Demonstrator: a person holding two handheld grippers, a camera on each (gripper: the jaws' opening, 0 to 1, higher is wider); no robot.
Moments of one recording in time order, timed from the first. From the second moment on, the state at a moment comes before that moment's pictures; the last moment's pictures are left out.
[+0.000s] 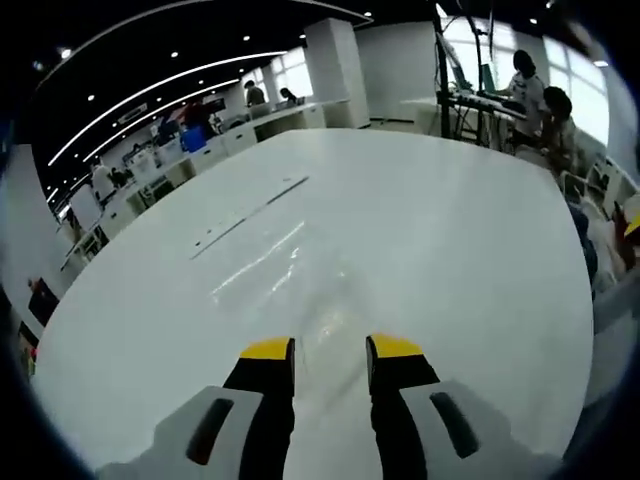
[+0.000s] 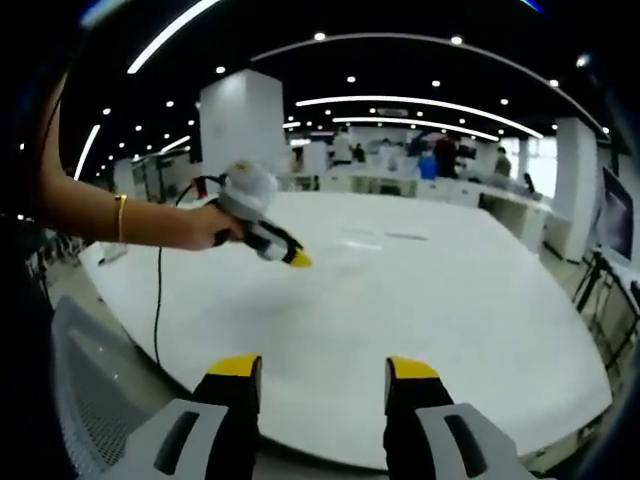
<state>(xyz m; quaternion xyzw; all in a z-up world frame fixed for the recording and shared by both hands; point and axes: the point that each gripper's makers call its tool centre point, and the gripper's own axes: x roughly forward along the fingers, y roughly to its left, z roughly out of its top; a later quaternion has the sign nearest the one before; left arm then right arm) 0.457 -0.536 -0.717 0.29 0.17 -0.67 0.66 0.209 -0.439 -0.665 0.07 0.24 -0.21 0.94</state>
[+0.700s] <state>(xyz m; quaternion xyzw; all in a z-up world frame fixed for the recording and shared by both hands) 0.443 -0.449 -0.660 0.21 0.12 -0.71 0.66 0.212 -0.436 -0.664 0.06 0.24 -0.20 0.95</state>
